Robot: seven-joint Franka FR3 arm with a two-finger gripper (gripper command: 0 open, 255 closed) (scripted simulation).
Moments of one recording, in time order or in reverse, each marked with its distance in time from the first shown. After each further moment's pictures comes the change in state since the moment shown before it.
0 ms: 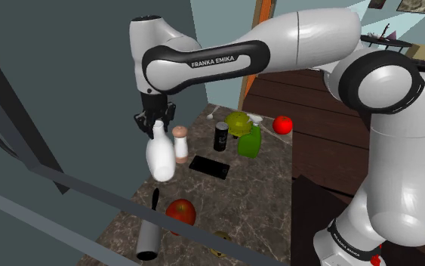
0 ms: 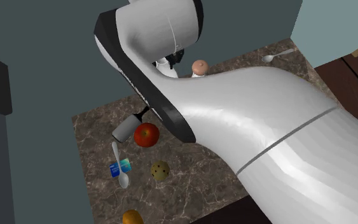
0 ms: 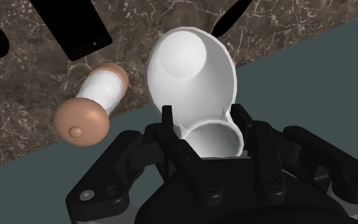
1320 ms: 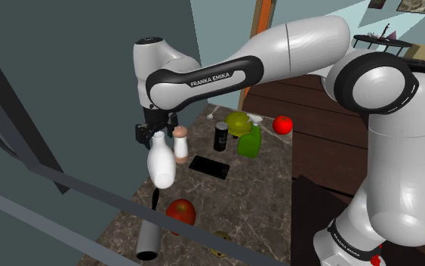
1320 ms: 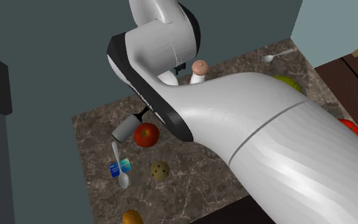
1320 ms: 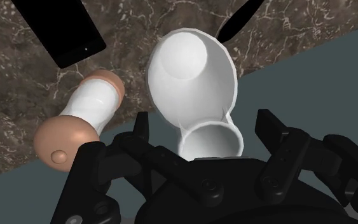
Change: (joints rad) arm -0.004 0.019 -0.006 -0.092 -0.012 0.110 0.012
